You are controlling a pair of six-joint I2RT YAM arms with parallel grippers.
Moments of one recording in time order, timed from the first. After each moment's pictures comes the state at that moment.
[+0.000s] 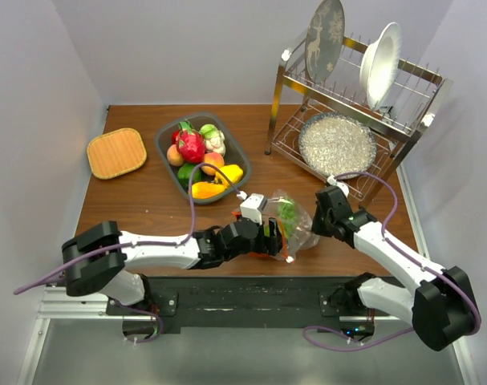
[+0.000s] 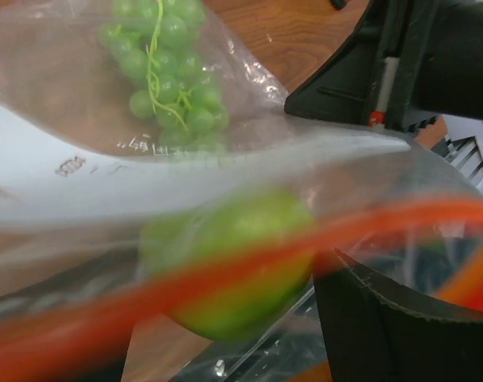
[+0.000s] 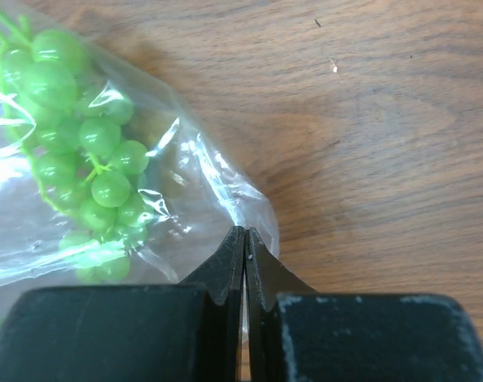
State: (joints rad) left arm -1.20 1.46 0.71 0.25 -0.30 -0.80; right arm 0.45 1.08 0.58 -0.51 0.21 0.62
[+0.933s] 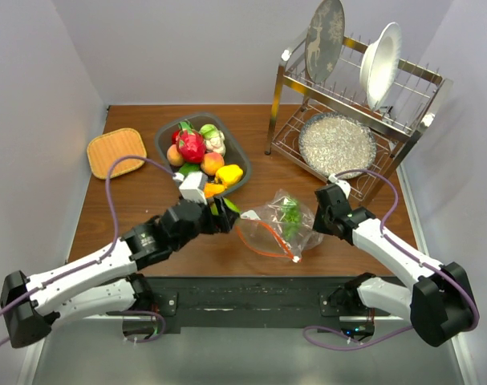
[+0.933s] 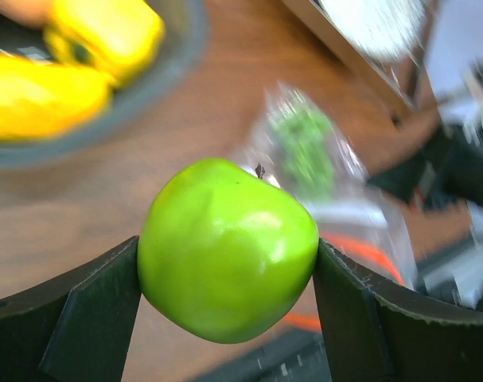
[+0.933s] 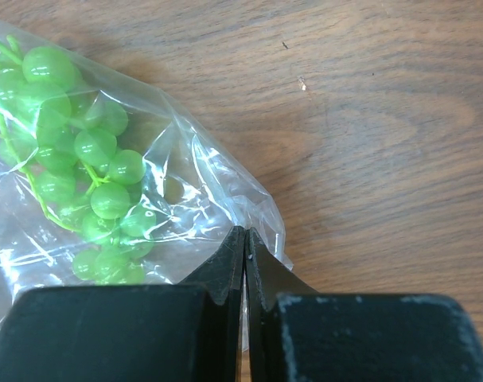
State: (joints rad) left arm -1.00 0.89 0.67 -0.26 -0.37 -0.76; right arm 0.45 1.11 0.61 -0.52 0.28 0.62
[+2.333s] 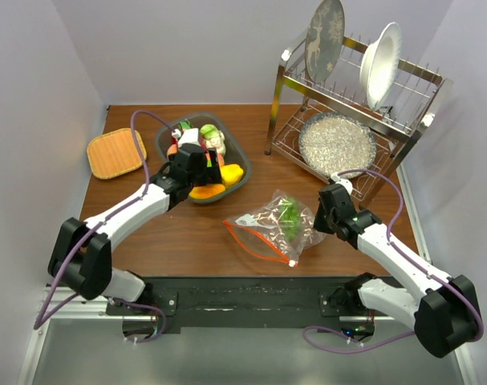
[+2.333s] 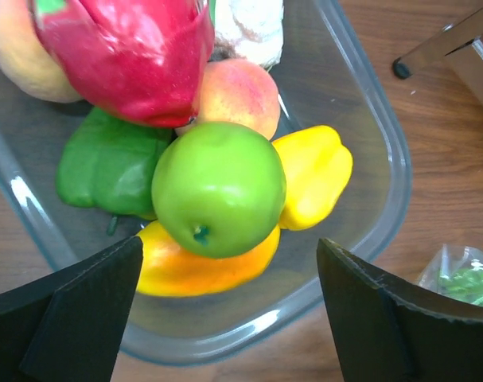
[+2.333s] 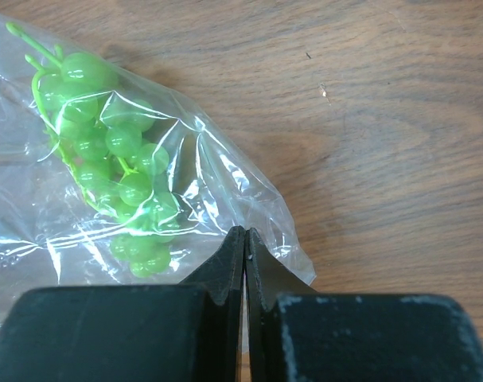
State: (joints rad) left arm -0.50 1.43 0.97 -0.19 -0.30 -0.50; right arm 0.44 1.03 0.61 -0.52 0.24 0.61
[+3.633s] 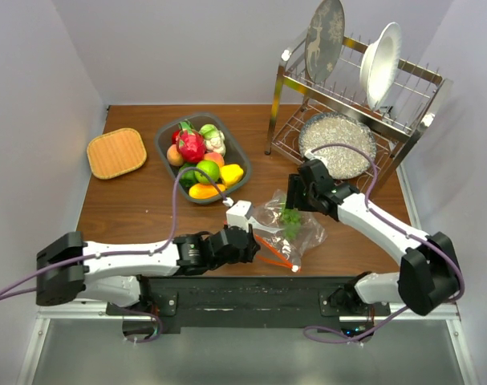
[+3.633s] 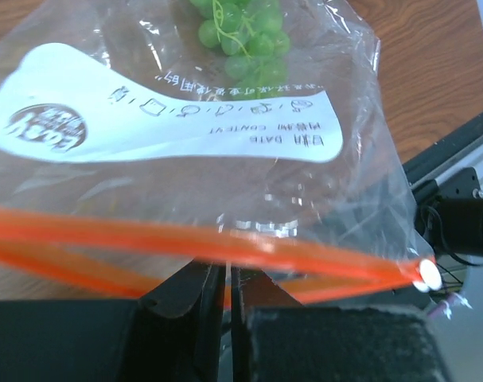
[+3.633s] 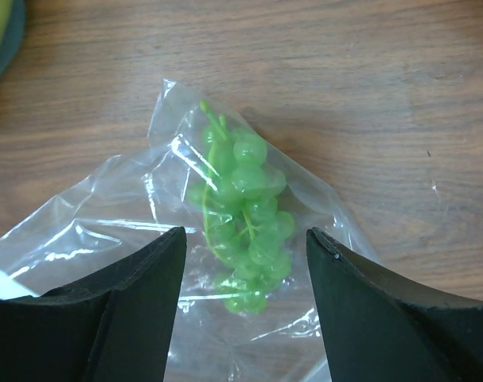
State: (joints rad) left arm -1.27 1.26 0.69 -0.08 -0.39 -0.87; right arm 0.52 1.32 0.89 -0.49 0.18 0.55
